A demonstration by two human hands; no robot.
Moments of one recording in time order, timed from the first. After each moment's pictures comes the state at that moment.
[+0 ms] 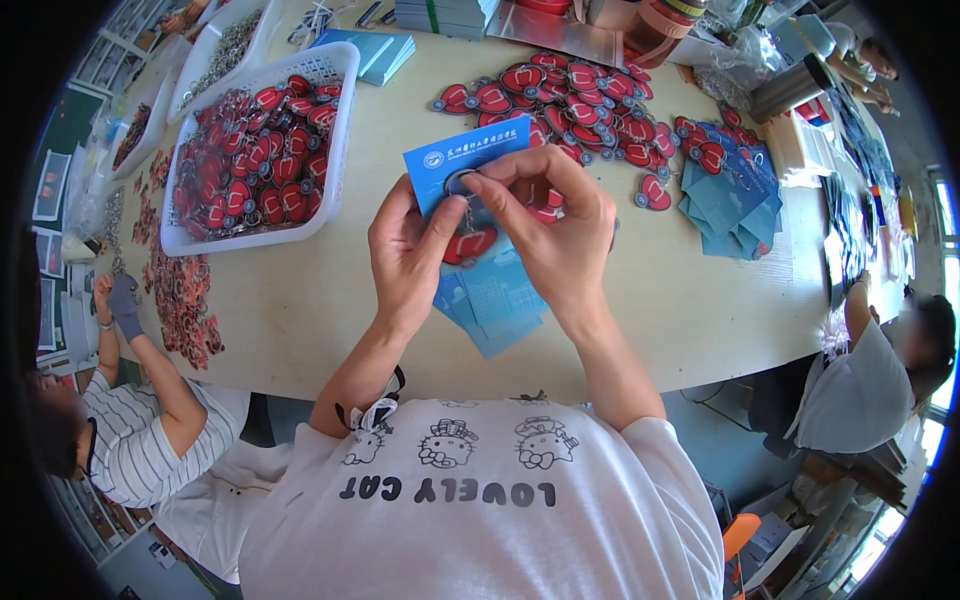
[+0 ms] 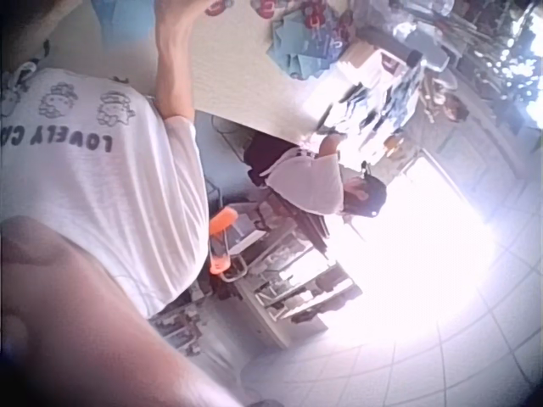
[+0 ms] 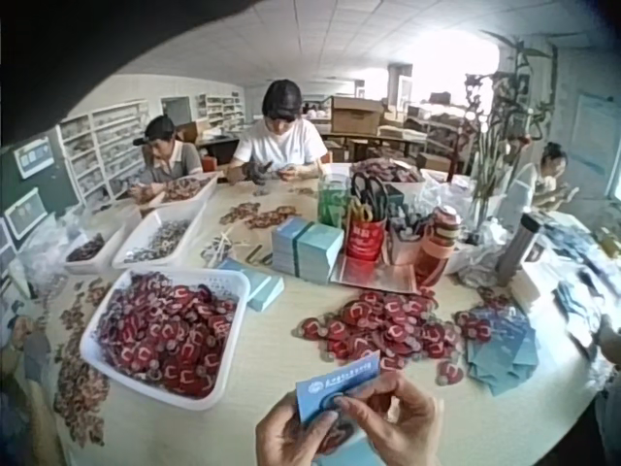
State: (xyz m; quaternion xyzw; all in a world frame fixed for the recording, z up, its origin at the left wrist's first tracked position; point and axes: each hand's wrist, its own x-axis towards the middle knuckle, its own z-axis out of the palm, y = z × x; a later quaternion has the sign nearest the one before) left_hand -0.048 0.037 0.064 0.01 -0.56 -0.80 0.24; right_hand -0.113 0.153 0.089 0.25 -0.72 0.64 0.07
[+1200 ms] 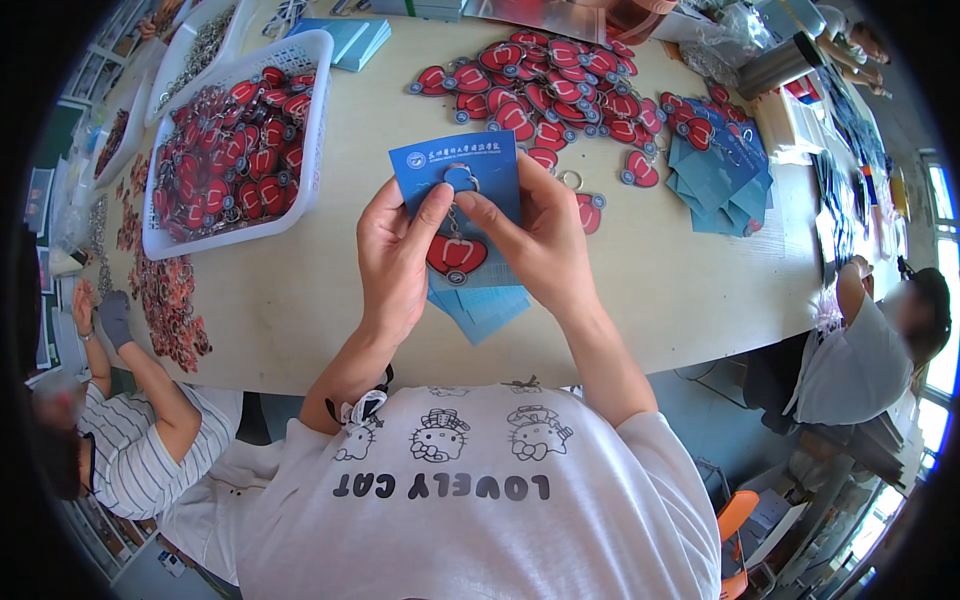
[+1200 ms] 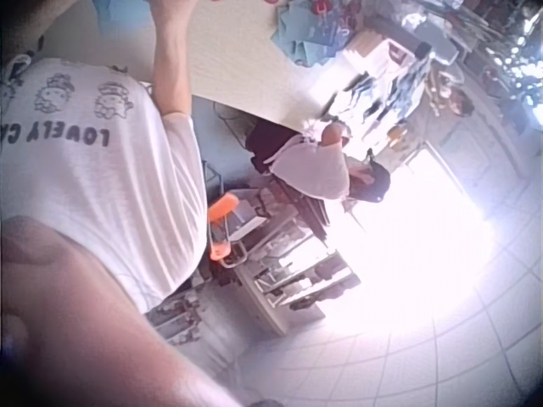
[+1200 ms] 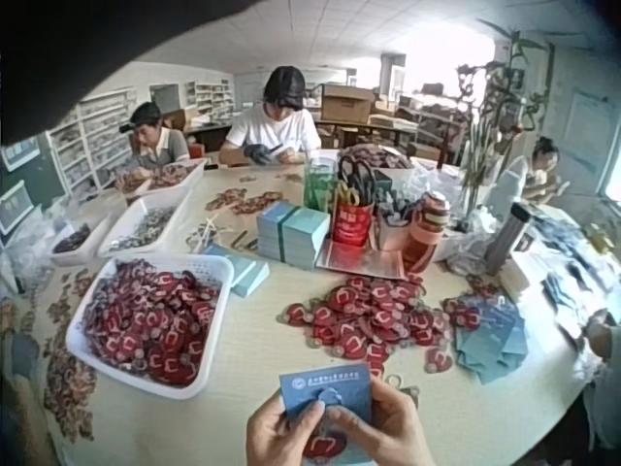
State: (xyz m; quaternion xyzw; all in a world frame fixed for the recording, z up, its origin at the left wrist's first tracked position) left_hand -0.042 0.045 0.061 0.08 -0.53 -0.83 0.17; right_hand -0.098 0.167 0.076 0.17 -0.62 0.74 -0.18
